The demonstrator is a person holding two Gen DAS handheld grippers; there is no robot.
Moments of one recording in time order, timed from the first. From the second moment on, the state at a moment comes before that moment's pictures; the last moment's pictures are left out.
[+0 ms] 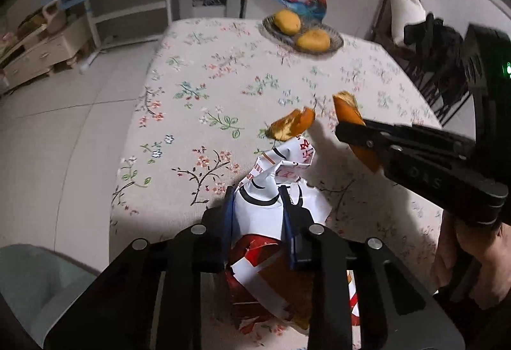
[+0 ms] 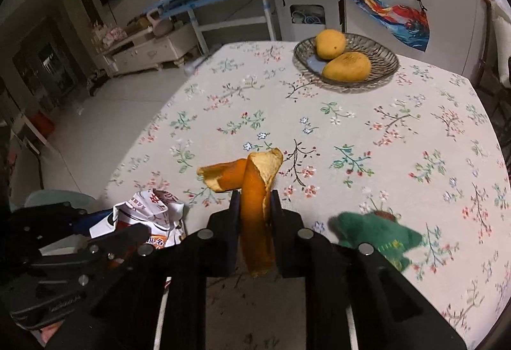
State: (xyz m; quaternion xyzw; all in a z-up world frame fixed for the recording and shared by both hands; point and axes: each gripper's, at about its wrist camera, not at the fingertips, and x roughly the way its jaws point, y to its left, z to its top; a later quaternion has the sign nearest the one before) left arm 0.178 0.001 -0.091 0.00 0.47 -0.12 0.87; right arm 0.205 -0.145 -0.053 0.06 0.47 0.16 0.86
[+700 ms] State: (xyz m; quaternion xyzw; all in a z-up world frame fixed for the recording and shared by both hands) left arm 0.129 0.009 -0.094 -0.06 0.48 -0.11 0.87; right arm 0.133 -0.162 -0.033 0.10 0.45 0.15 0.87
